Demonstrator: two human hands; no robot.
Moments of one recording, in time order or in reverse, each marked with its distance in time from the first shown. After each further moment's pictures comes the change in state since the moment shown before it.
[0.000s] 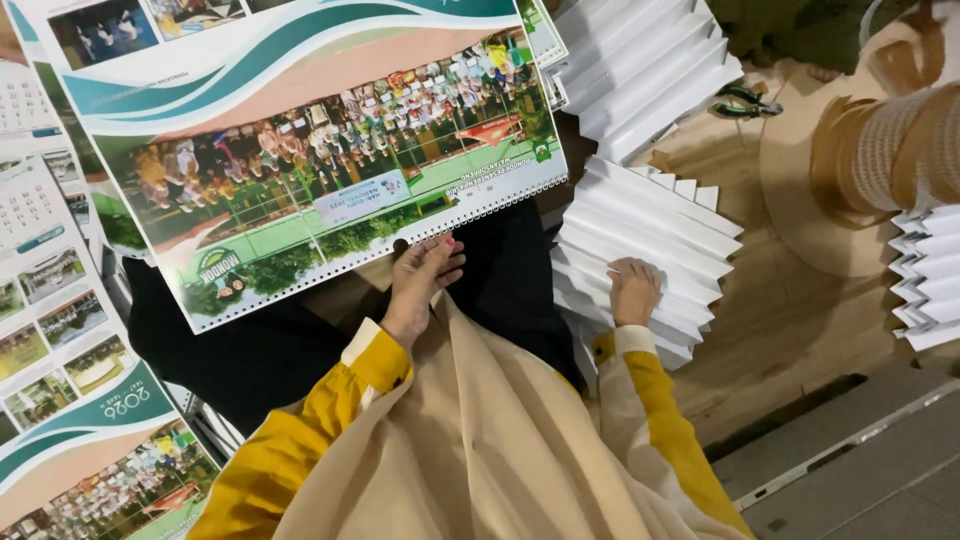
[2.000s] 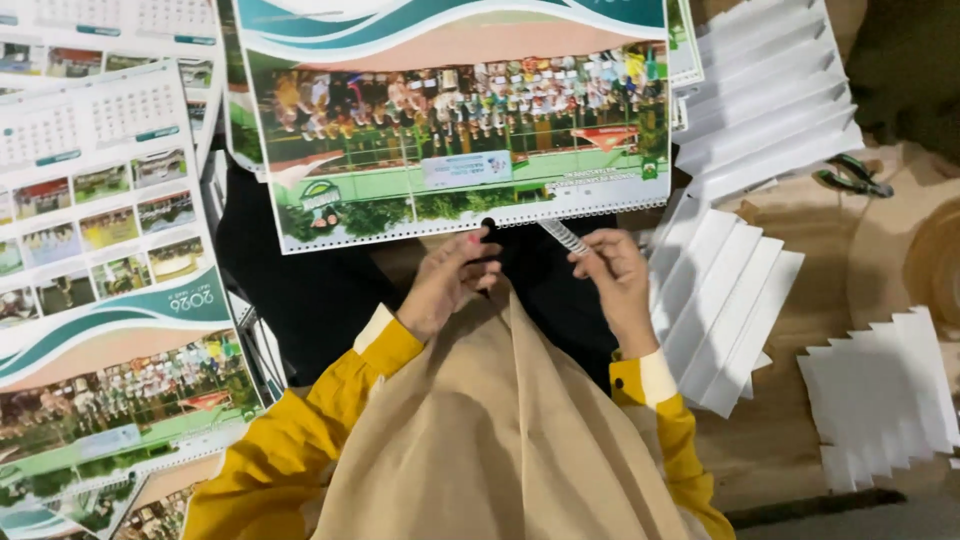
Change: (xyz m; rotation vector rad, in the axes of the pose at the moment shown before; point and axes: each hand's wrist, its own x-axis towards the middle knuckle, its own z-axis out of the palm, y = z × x) left_hand -0.047 0.034 -0.046 -0.111 -0.173 -0.042; right_hand 0.021 -0.236 -0.164 1.390 -0.234 -0.213
